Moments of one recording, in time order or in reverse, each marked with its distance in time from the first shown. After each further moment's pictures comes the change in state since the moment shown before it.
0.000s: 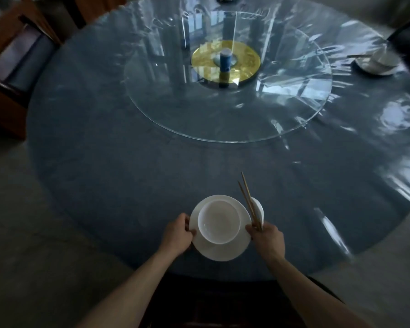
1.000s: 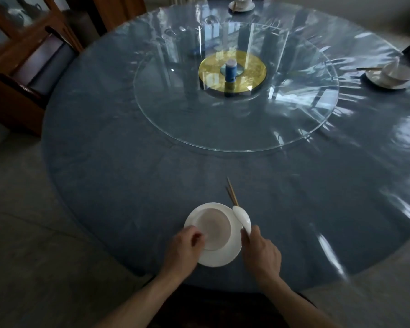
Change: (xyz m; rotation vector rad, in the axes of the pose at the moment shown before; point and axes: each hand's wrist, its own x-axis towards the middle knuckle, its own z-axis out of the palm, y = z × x) left_hand -0.062 0.048 0.015 -0.100 0.225 0.216; right_hand -0.020 -0.012 -0.021 -0.472 0.026 -0.342
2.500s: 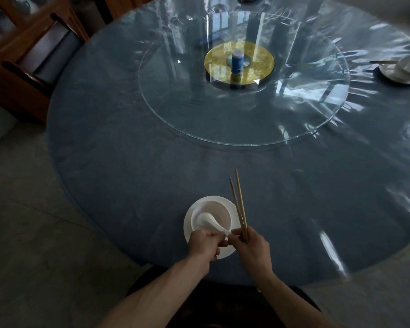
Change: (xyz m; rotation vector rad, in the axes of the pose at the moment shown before) left_hand 0.006 0.039 0.053 -0.608 -0.093 -0.699; right_hand -0.006 0.004 0.010 0.624 -0.158 0.017
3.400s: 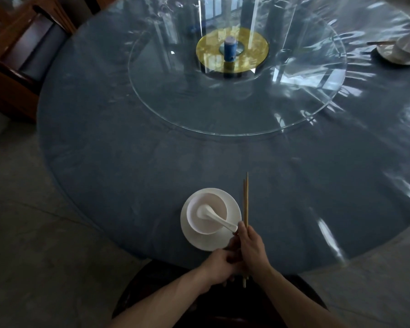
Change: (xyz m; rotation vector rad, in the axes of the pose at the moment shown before) left_hand -0.011 -0.050 0.011 0.416 -0.590 0.156; right_hand 0.003 0.029 0.013 0.470 -0.005 0.324
